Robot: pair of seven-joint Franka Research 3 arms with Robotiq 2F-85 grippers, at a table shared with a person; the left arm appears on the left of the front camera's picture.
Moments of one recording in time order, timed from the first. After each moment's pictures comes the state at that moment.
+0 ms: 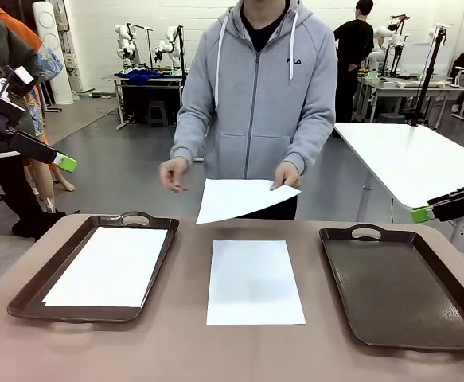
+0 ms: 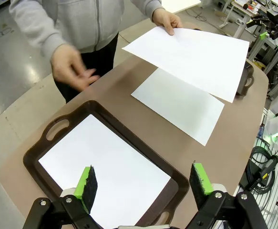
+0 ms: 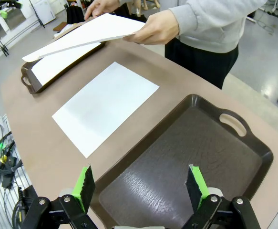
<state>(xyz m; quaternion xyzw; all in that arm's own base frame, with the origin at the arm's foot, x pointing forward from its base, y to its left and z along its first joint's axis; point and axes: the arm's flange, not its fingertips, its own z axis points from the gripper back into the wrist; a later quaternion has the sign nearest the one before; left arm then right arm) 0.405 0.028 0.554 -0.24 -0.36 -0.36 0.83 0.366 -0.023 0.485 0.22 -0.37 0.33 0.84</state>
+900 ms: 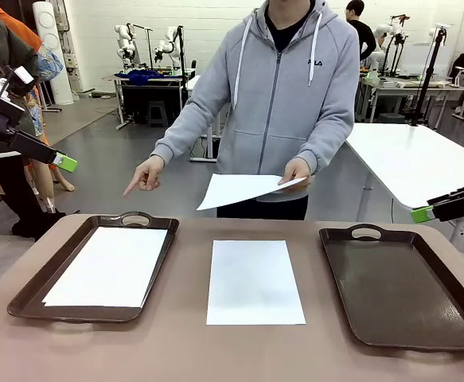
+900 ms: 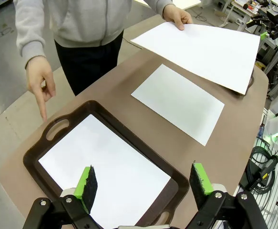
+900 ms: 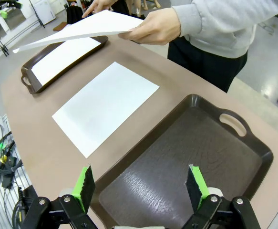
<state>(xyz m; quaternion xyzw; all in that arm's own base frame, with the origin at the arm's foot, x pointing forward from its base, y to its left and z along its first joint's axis) 0.405 0.028 0.554 -0.24 -0.36 -0.36 0.83 0.366 -0.023 0.485 0.22 -0.37 0.33 0.84</state>
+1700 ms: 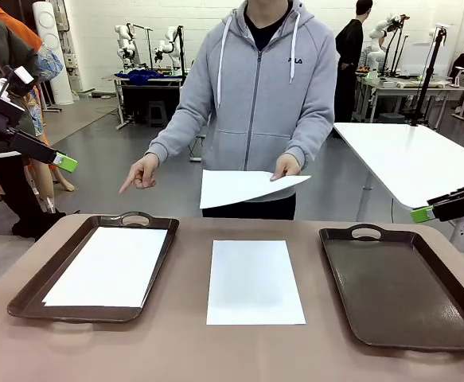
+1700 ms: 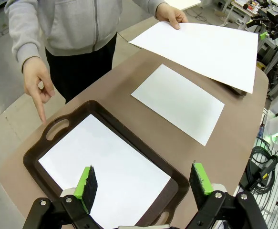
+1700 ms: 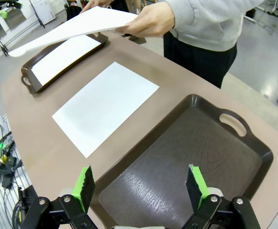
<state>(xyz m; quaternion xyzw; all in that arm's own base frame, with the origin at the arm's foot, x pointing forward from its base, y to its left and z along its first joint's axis) 0.405 0.028 0.554 -0.24 -0.36 -0.36 0.83 0.366 -0.023 0.485 0.22 -0.37 0.33 0.84</state>
